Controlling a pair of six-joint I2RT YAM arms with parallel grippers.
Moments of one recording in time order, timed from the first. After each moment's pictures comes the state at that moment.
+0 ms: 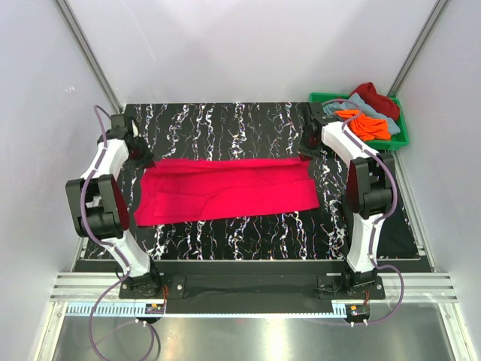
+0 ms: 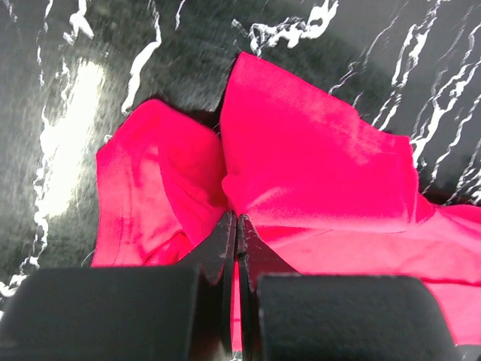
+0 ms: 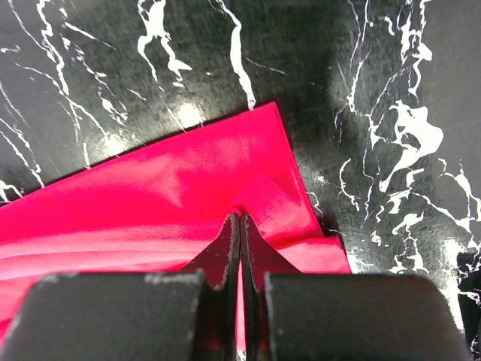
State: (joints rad) left arm 0.18 1.75 1.36 -0.66 0.14 -0.37; right arm 0.23 2.04 1.68 -0.78 0.08 0.55
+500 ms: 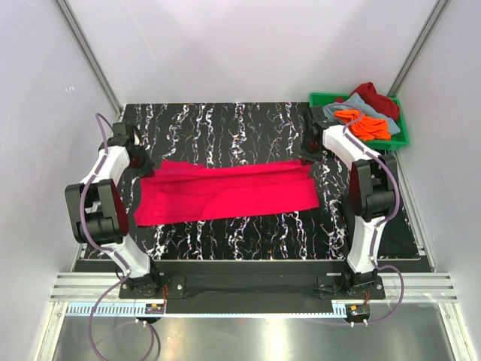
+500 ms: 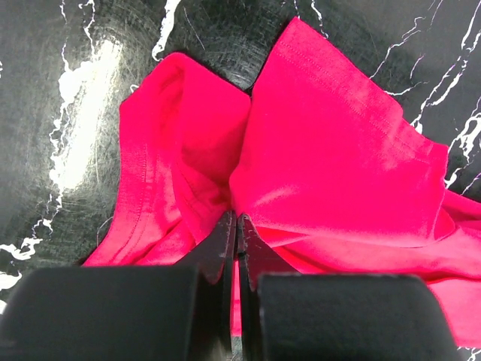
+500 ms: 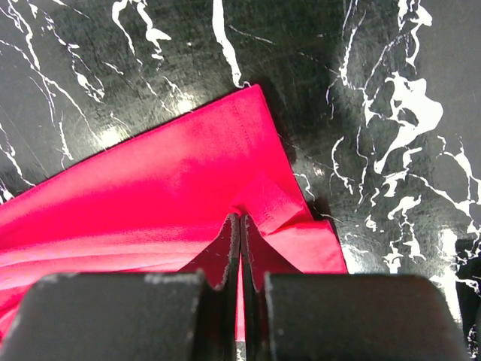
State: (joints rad) left arm 0.18 1.70 1.24 -0.66 0.09 -0.38; right arm 0.23 2.00 1.60 -0.76 0.08 0.55
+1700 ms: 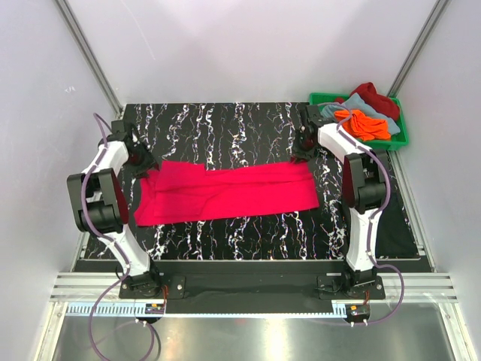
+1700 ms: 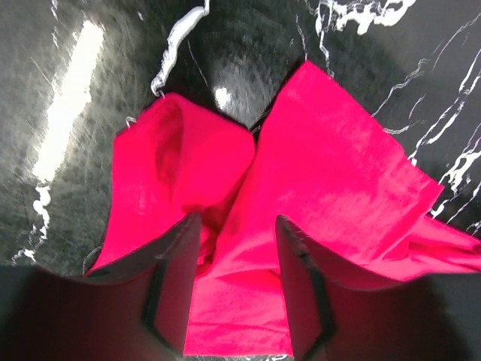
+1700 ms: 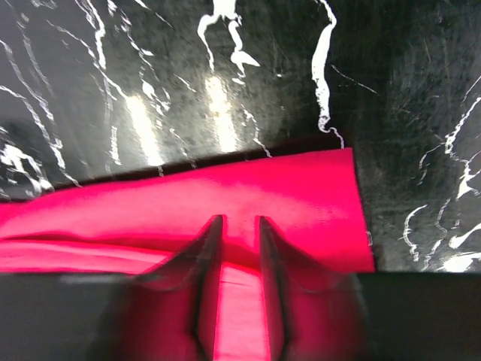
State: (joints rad) left arm 0.21 1.80 1.31 -0.65 0.13 -0.42; right arm 0.23 2.11 1.68 -0.69 -0.10 0.47
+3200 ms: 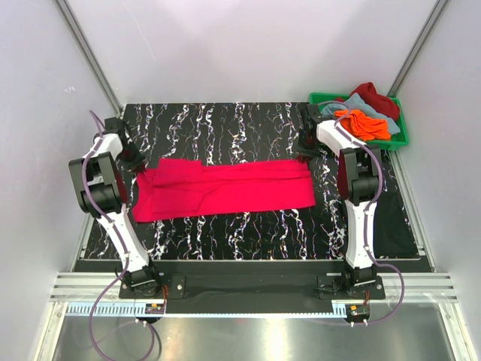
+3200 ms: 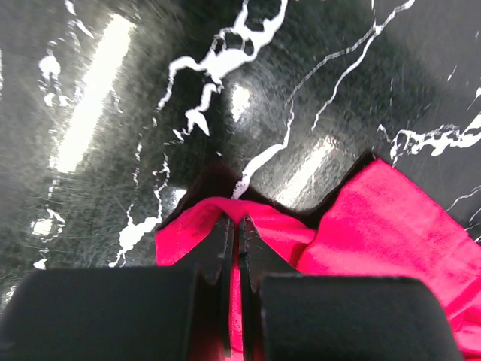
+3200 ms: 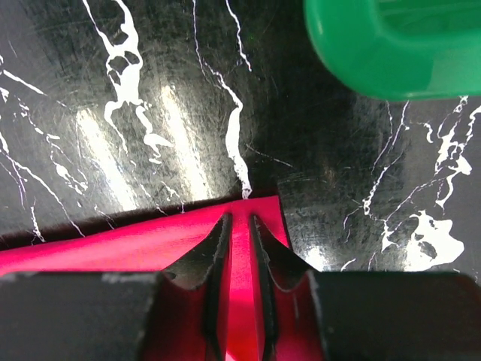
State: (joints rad) left arm 0.29 2.07 1.53 -0.68 0.10 -0.34; right arm 0.20 2.26 1.82 -0.76 0.04 0.41
